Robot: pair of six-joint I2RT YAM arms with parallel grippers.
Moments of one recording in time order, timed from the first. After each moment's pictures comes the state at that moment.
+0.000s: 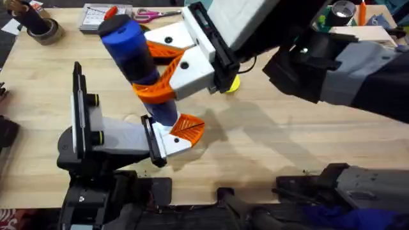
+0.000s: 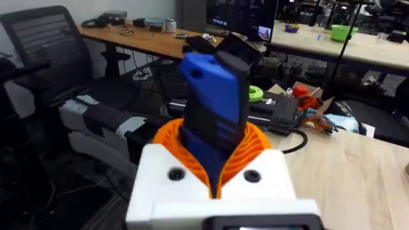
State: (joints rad) left arm -0.03 0.01 0.01 -0.13 1.18 0.03; right arm 0.74 1.45 1.00 0.59 -1.25 0.04
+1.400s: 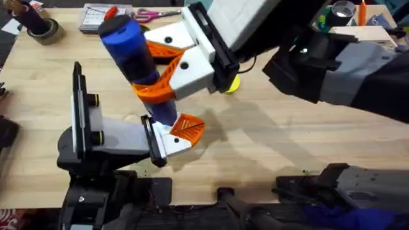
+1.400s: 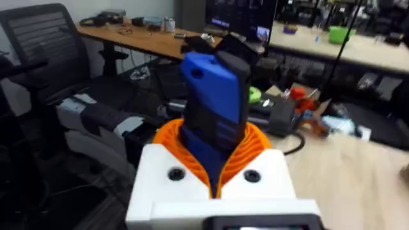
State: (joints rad) left arm -0.03 0.01 0.01 -0.13 1.18 0.03; right arm 0.74 1.45 1.00 0.60 -1.25 0.03
